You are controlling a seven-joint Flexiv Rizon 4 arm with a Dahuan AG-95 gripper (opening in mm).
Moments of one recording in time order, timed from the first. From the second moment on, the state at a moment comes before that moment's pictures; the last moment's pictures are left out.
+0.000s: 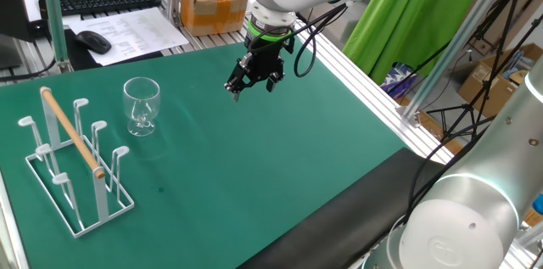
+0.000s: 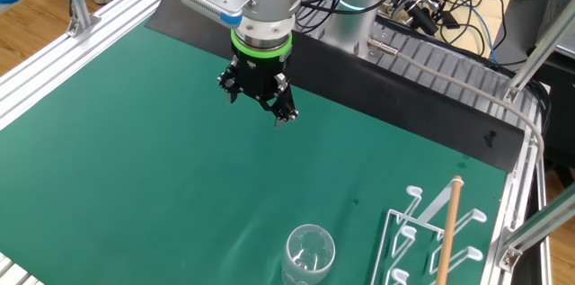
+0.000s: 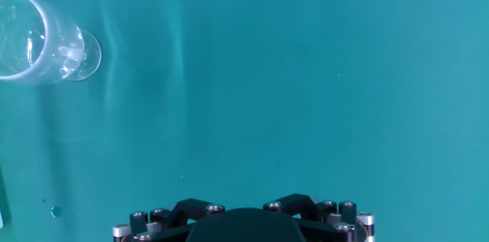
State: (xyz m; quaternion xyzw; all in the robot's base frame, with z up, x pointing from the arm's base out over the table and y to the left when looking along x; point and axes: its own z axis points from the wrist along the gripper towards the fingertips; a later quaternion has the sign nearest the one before) arm 0.500 0.000 0.170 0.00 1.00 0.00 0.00
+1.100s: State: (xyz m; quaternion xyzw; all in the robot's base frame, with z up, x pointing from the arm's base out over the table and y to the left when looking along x) arm 0.476 0.027 0.152 0.16 0.98 0.12 -0.09
